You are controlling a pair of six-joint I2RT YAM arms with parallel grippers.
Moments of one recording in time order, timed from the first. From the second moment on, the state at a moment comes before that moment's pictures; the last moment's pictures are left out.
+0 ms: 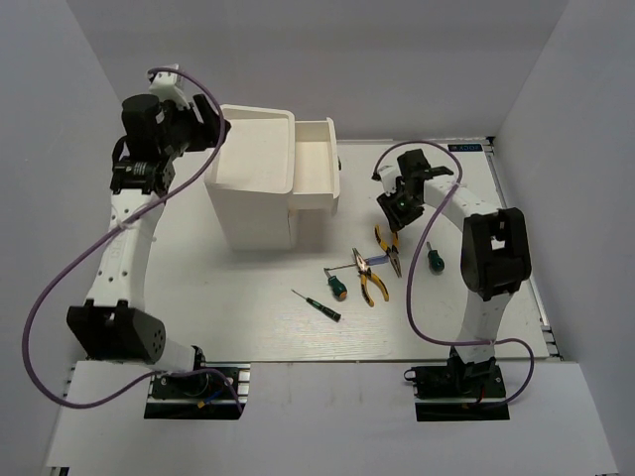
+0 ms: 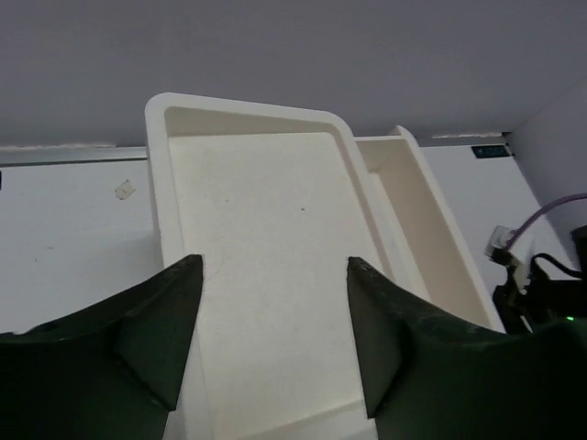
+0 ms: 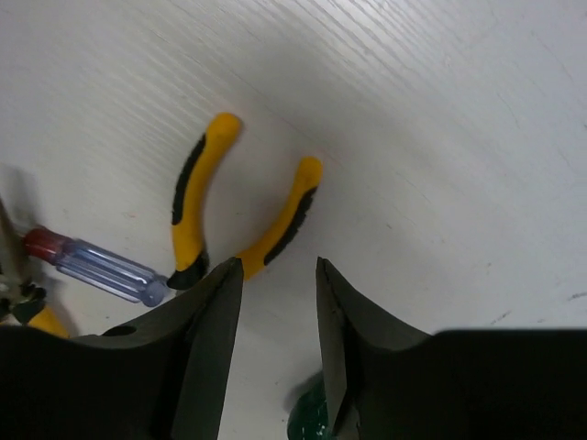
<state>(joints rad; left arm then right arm) -0.04 1.49 1.63 -0.37 0.28 -0.23 0.28 1.93 1.46 -0.71 -0.19 -0.40</state>
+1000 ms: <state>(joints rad) -0.11 1.06 1.14 -0.49 0.52 -0.29 0.27 2.03 1.51 -0.75 -0.16 -0.24</state>
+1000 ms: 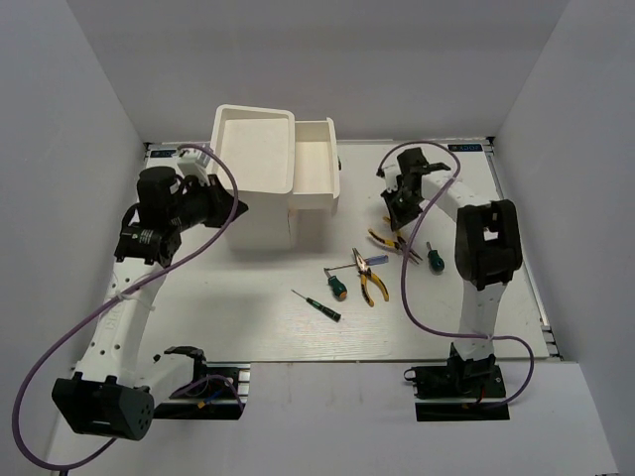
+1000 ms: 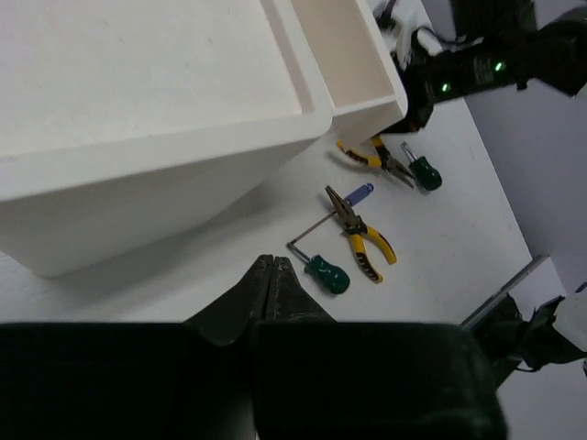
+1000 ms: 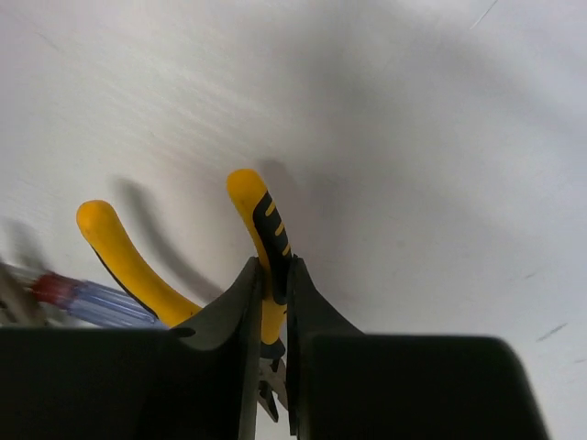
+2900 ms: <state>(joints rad) -0.87 1.71 1.42 -0.50 0.23 -0.45 0.13 1.57 1.40 -0.18 -0.42 0.15</state>
